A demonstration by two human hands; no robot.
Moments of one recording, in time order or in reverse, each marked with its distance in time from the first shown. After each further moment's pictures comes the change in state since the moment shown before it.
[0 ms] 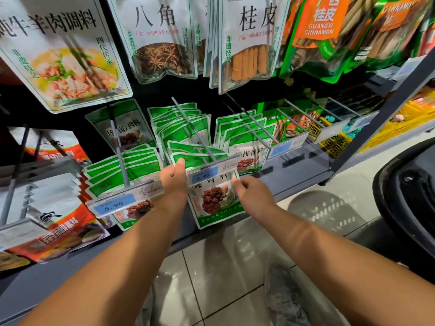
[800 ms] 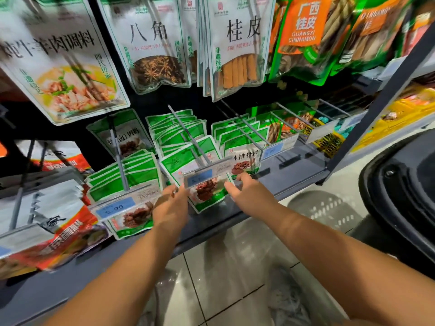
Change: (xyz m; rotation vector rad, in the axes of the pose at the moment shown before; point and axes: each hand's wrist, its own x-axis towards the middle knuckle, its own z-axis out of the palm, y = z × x) left_hand -0.012 -0.035 -0.019 0.440 -0.141 -0.012; right_hand -0.001 -0.007 -0.013 -0.173 -0.077 0.033
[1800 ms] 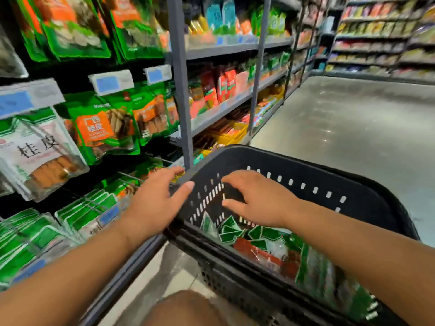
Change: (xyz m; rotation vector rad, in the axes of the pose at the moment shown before) left_hand -0.252 0.262 0.078 0.319 -0.377 1.130; right_hand -0.294 0.110 -0.298 -0.510 0.387 -0.085
